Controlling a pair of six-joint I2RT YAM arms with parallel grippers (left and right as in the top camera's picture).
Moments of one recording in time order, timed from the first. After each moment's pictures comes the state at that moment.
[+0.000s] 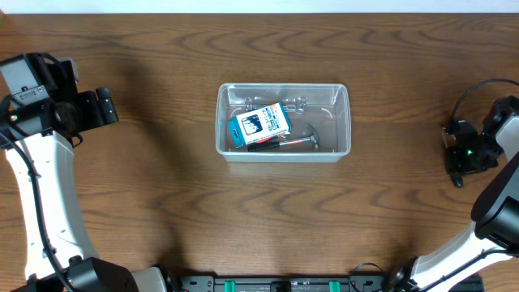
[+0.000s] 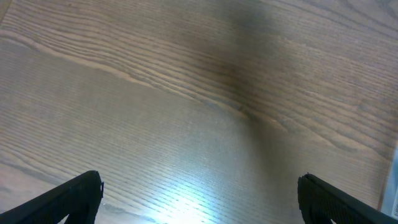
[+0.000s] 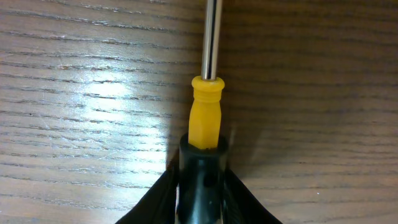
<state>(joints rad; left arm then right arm) 0.39 1.47 1.39 -0.90 0.04 0.10 -0.55 1.97 1.25 -0.86 0.03 -0.69</state>
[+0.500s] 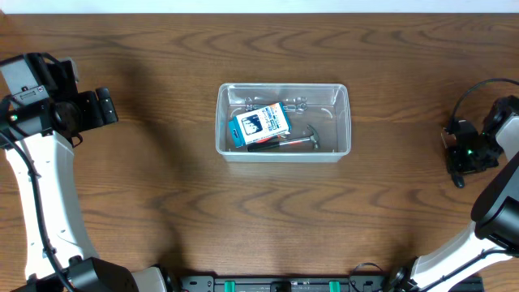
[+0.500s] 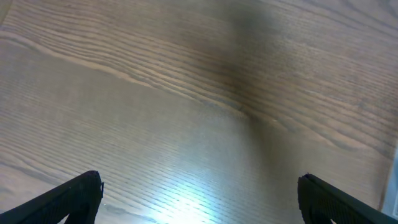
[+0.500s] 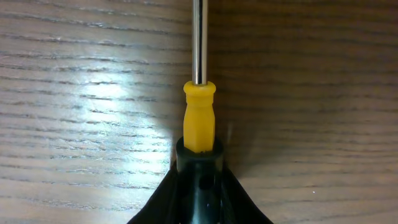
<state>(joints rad) 0.39 1.47 1.39 -0.90 0.04 0.11 -0.55 1.97 1.26 -0.86 0.03 -0.68</state>
